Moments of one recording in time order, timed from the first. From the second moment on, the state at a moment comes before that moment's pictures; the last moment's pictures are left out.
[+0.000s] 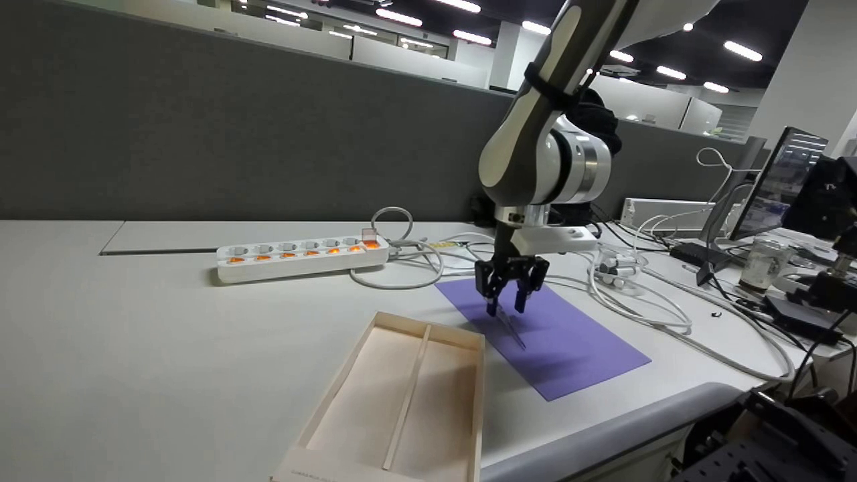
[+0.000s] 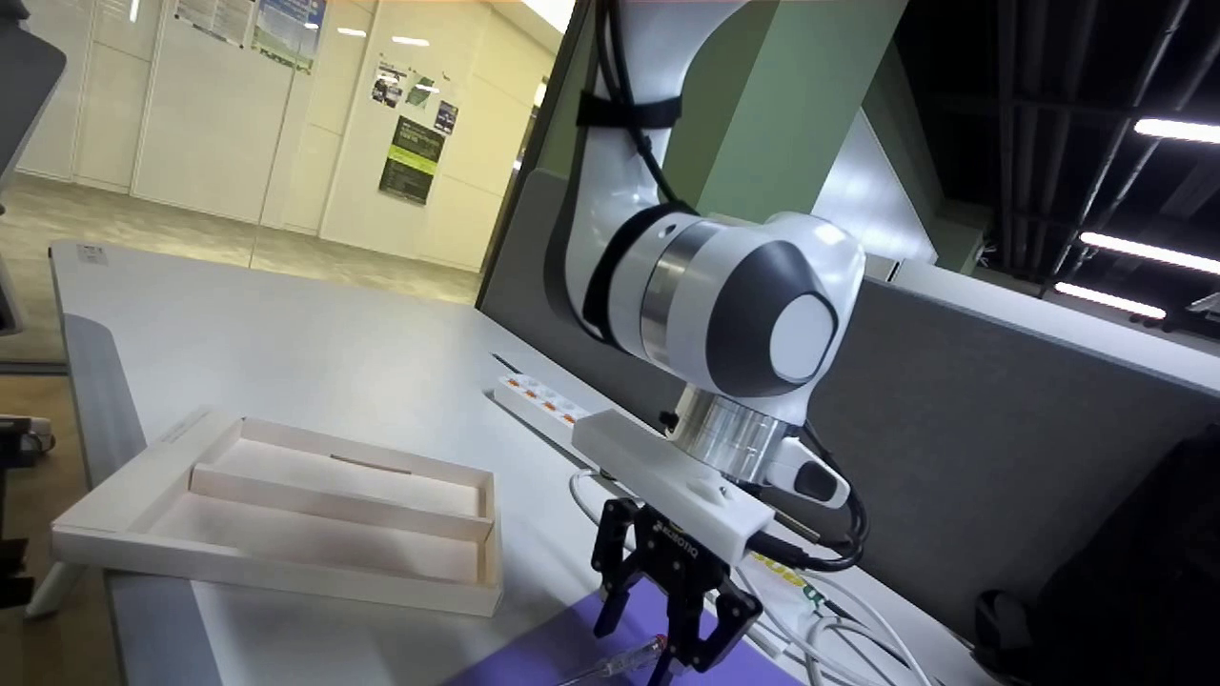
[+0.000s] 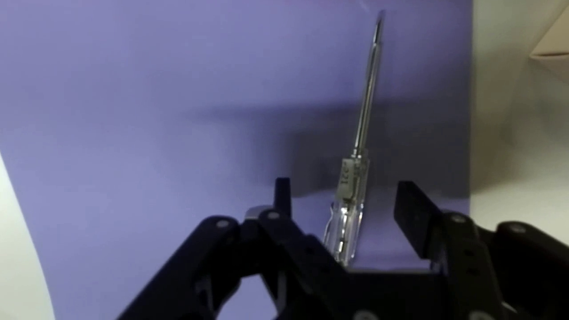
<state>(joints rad) -0.09 0.52 -0.07 -2.29 -0.06 2.75 -0.01</state>
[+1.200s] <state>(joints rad) -0.09 0.47 -0.02 -2.29 -0.03 2.65 -0.06</state>
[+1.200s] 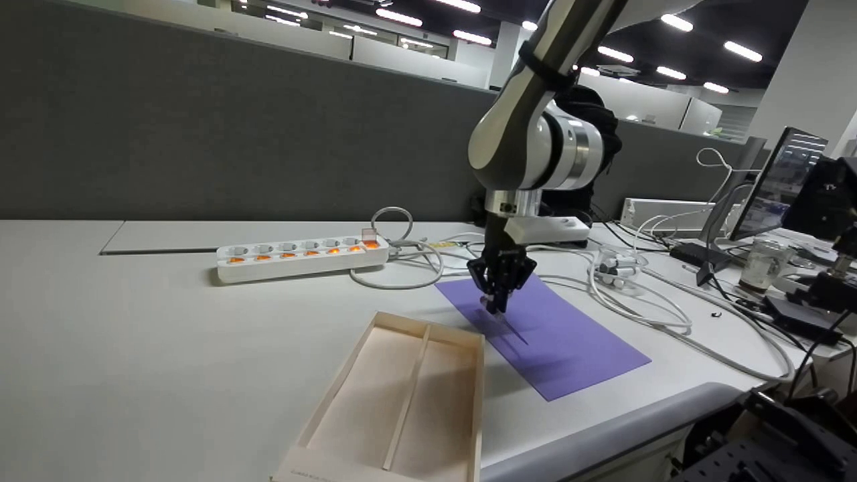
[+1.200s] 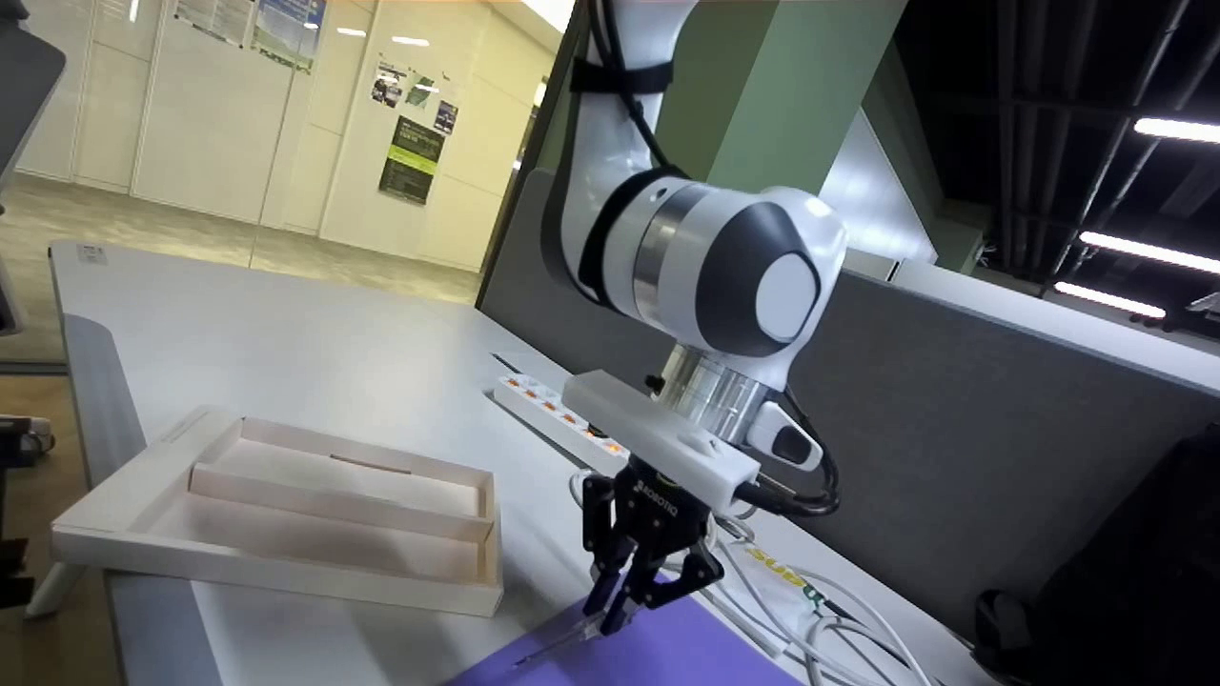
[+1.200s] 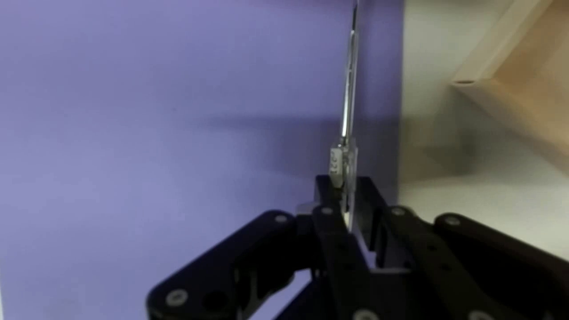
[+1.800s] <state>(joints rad) -0.04 0.28 0.05 -2.38 0.00 2.62 -0.10</state>
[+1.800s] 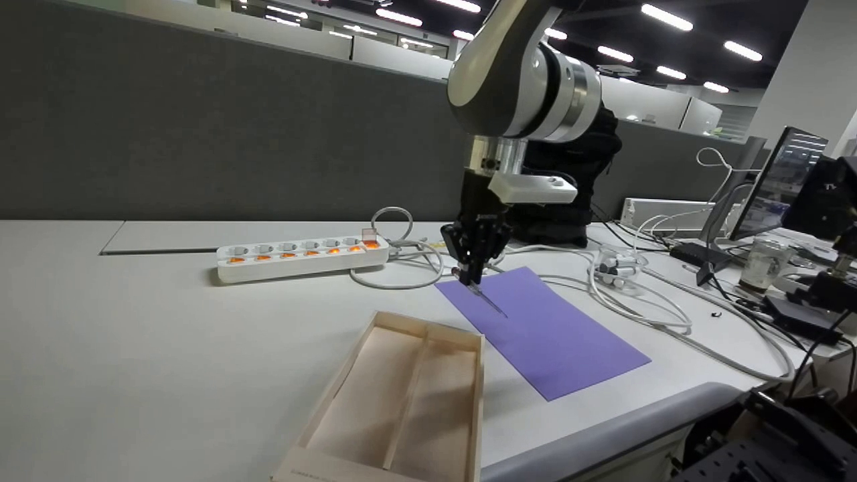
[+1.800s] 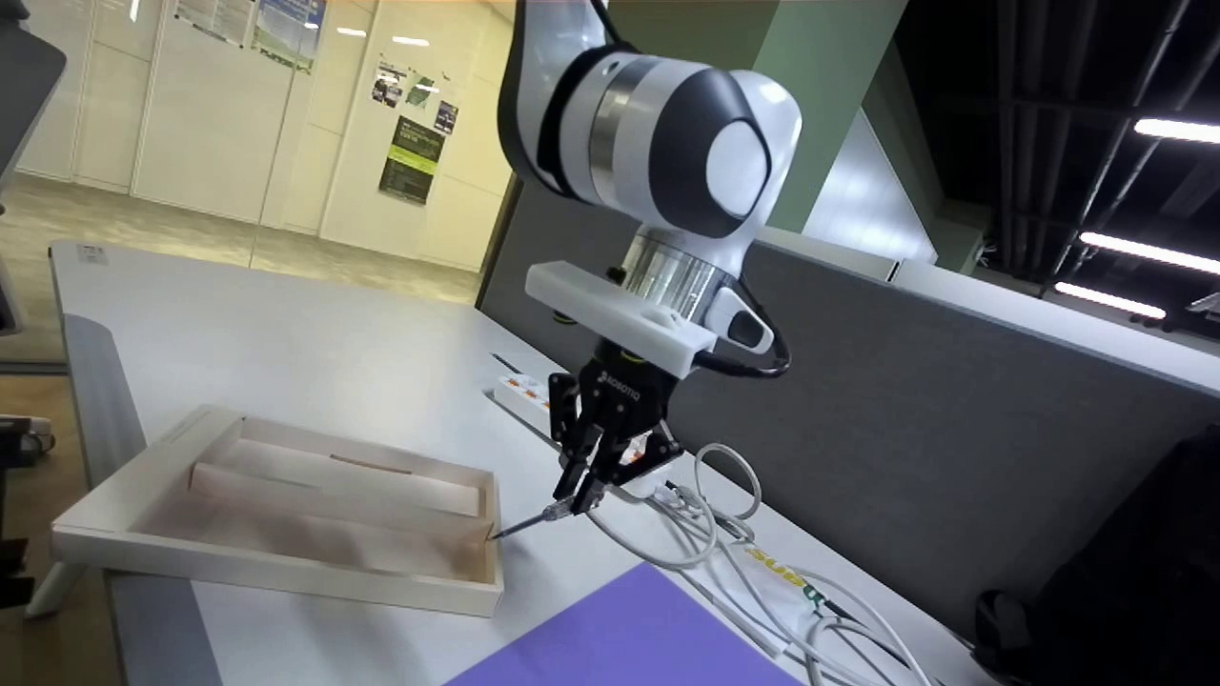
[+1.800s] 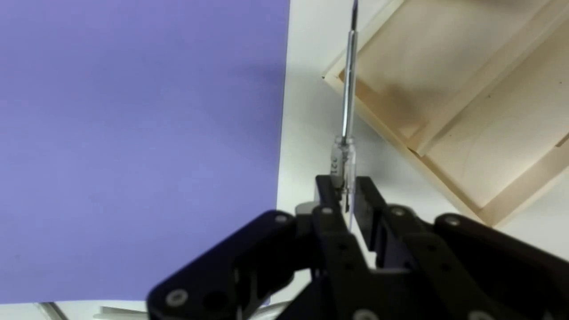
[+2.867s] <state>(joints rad) 0.24 0.39 -0.07 -2.48 0.02 2.97 0.38</state>
